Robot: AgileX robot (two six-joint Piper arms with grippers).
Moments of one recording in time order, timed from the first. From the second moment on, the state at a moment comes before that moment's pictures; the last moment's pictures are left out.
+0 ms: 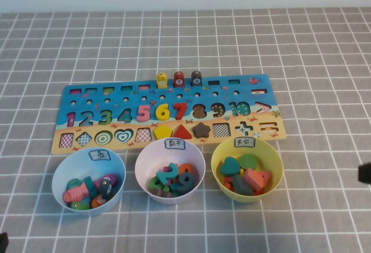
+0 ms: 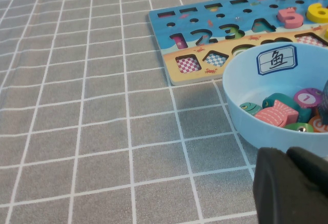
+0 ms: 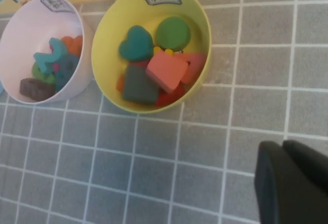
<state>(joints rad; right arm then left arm) 0.10 0.95 -0.67 0.56 0.83 -0.19 -0.13 -0.01 0.03 -0.03 0.37 0.07</state>
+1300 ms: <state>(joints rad) 0.56 2.25 -2.12 0.19 1.22 0.14 -0.13 -0.01 0.03 -0.03 0.37 0.07</state>
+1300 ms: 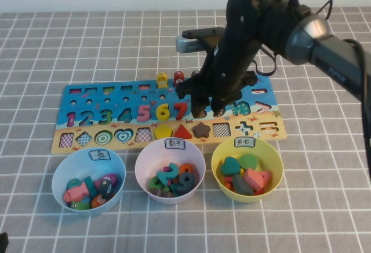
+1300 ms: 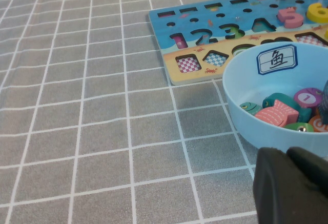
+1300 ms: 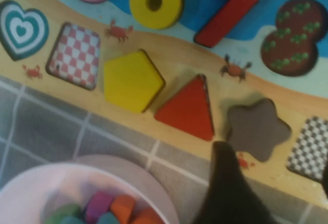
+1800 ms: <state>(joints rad) 0.58 2.31 -2.16 0.13 1.23 0.34 -0.13 -0.01 0.03 -0.03 0.37 0.07</state>
